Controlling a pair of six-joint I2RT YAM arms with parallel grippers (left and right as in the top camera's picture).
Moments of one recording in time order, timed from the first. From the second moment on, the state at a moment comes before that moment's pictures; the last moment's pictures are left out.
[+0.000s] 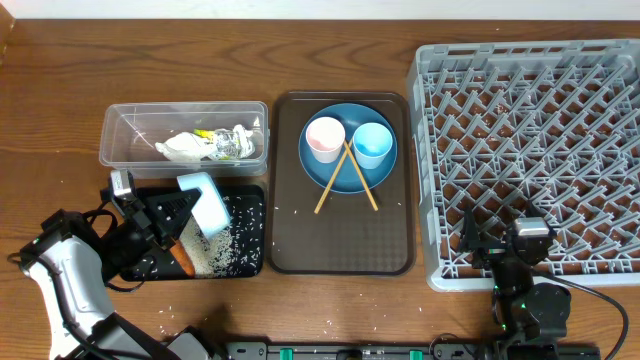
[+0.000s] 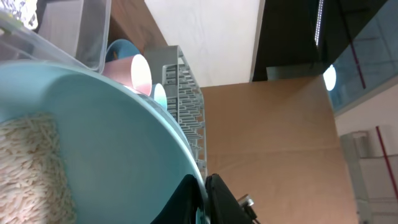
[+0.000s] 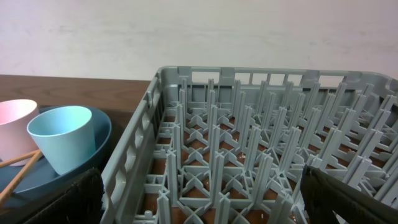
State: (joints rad) left arm 0.74 1.34 0.79 -1.25 1.48 0.36; right arm 0.03 0.01 0.01 -0.07 -0.03 0.00
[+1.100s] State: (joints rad) left arm 0.74 1.34 0.79 -1.22 1.48 0.41; right arm 0.03 0.01 0.01 -0.07 -0.03 0.00
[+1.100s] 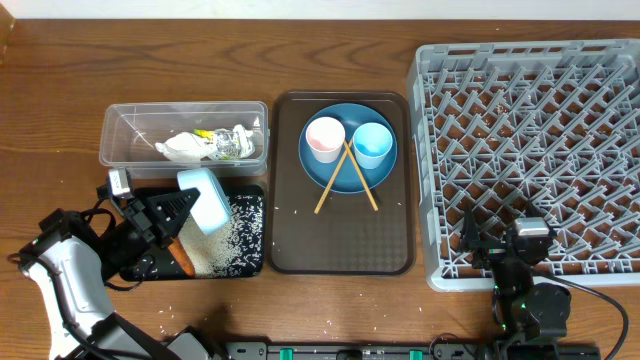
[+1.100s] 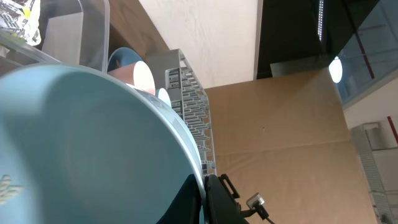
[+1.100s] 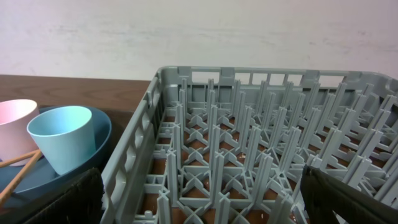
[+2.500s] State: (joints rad) left arm 0.77 1.34 0.79 -1.34 1.38 0.35; right arm 0.03 0.01 0.01 -0.07 -0.03 0.00
